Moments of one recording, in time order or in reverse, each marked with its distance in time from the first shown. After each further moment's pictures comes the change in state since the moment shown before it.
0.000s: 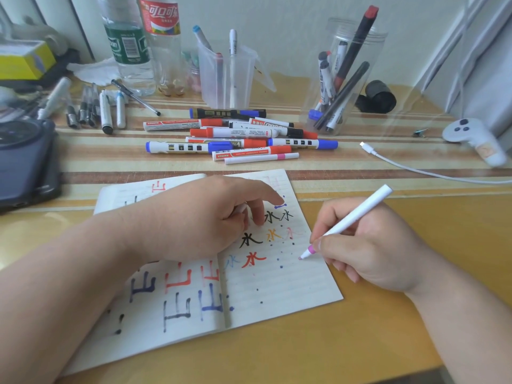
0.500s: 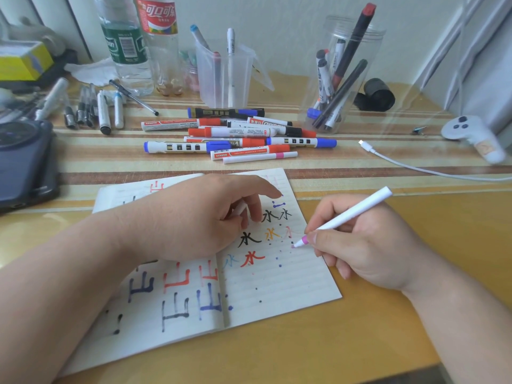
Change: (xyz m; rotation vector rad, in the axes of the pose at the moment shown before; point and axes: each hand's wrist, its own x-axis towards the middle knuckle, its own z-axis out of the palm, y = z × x) left_hand -0.003 0.000 -0.001 -0.019 0.005 -0.022; right_hand 0.000 0.001 0.003 0.012 0.038 -0.036
